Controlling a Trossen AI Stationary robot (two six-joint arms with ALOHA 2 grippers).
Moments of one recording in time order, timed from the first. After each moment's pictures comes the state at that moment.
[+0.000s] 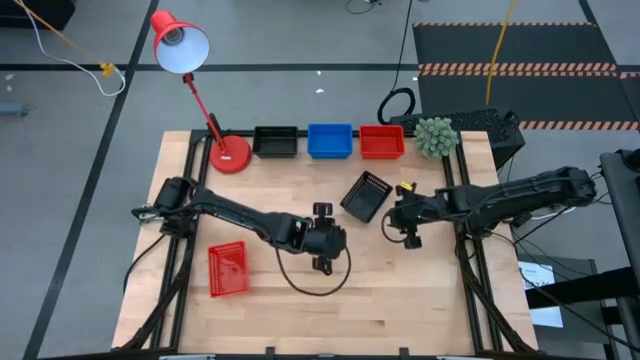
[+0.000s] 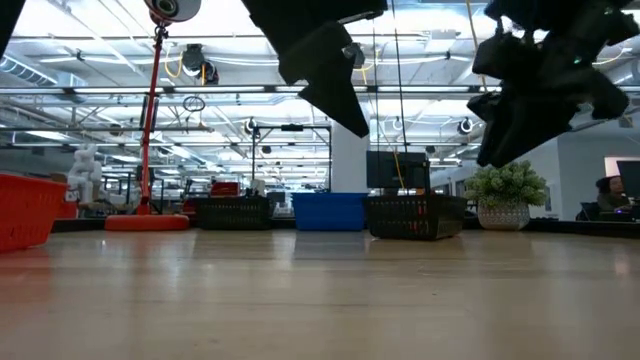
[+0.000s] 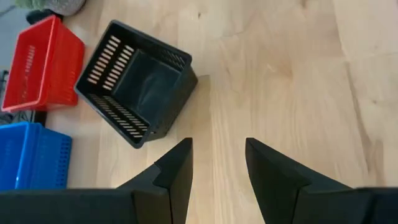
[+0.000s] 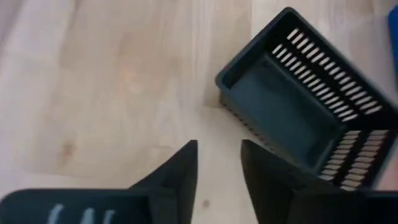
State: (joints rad) left arm -0.23 1.94 1.50 -0.52 -0.46 0.07; right arm 0.07 1.00 0.56 -0.49 0.13 -0.14
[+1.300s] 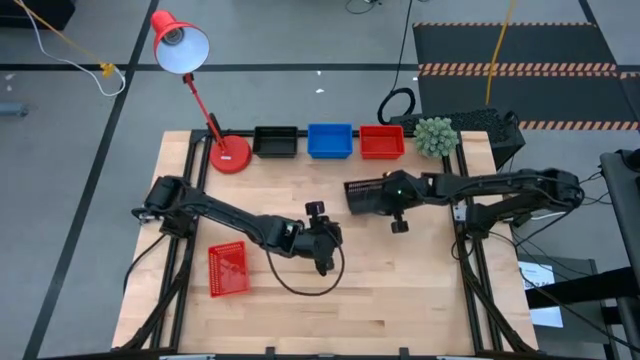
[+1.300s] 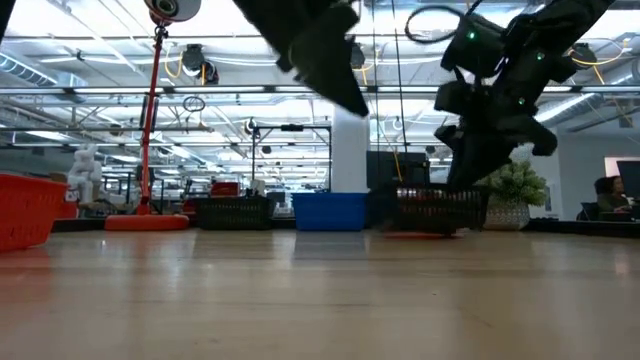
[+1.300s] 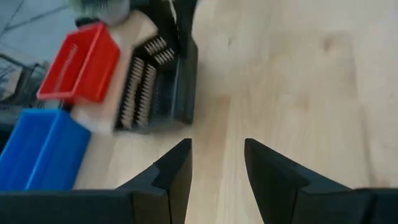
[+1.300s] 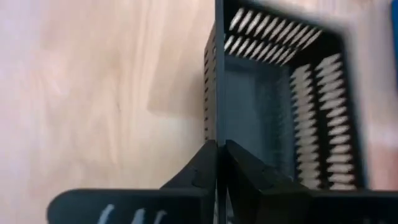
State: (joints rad) left arm -0.26 1.88 1.41 -0.37 -0.58 -0.04; right arm -0.22 1.21 0.57 -0.30 -0.05 -0.38
